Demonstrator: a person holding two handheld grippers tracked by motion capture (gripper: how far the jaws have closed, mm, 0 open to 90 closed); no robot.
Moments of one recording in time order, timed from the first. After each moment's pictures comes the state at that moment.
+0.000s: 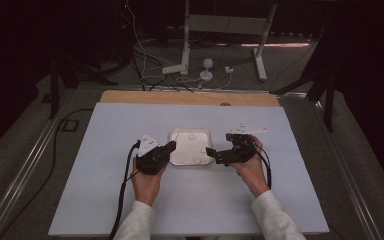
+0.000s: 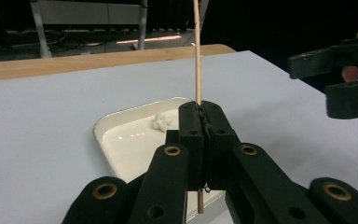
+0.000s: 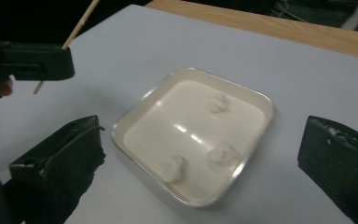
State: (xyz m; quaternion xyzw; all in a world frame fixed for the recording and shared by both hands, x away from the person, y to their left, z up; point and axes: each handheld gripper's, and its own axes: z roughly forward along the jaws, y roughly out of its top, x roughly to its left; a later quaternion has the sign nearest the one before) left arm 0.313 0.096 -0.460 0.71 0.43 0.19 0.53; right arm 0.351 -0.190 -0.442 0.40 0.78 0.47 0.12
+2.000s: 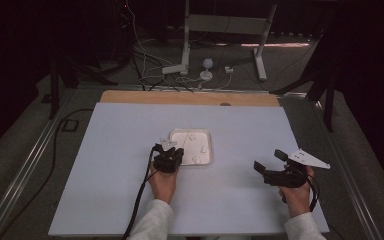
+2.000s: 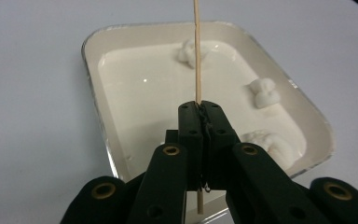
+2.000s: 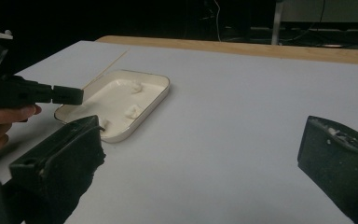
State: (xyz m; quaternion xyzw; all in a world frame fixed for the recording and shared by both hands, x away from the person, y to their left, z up) left arm 0.345 0.055 -0.518 0.72 0.54 0.17 0.41; right arm 0.283 -0.317 -0.464 0.45 0.70 0.51 0.21
